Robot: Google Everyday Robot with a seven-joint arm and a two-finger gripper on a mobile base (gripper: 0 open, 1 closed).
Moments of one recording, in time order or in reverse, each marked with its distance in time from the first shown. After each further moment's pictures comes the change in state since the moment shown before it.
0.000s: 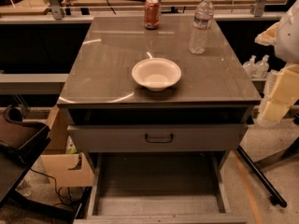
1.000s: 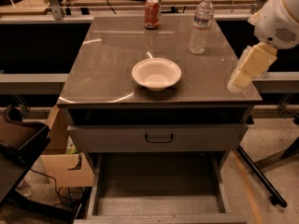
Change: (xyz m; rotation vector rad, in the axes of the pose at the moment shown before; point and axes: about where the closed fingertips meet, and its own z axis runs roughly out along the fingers) arm -0.019 -0.081 0.030 0.142 -0.120 0.134
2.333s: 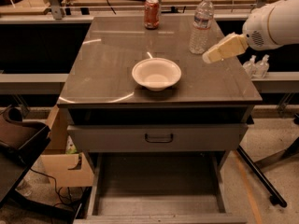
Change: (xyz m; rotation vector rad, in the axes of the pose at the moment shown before) arm -0.030 -0.090 0.055 0.265 -0.389 0.341
